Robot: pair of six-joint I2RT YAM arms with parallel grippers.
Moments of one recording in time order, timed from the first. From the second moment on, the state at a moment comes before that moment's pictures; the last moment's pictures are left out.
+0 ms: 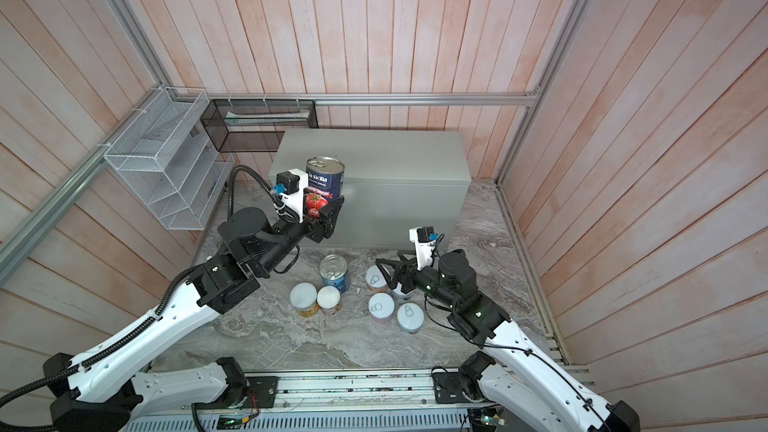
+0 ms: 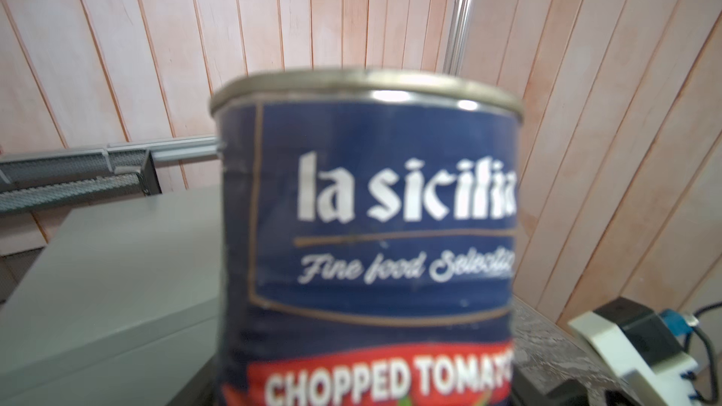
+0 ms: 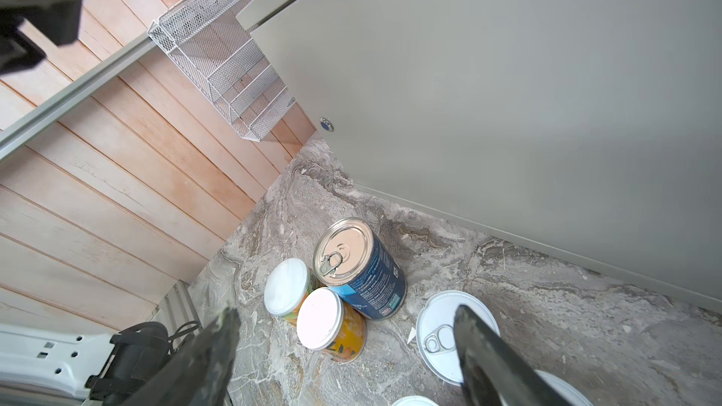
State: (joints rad) left arm -0.83 1.16 1.27 -0.05 -0.27 0.01; right arm 0.65 0.77 0.60 -0.05 -0.24 0.50
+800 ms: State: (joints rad) left arm -0.55 1.49 1.52 0.02 -0.23 0.10; right arm 0.65 0.75 0.56 -0.05 -0.24 0.51
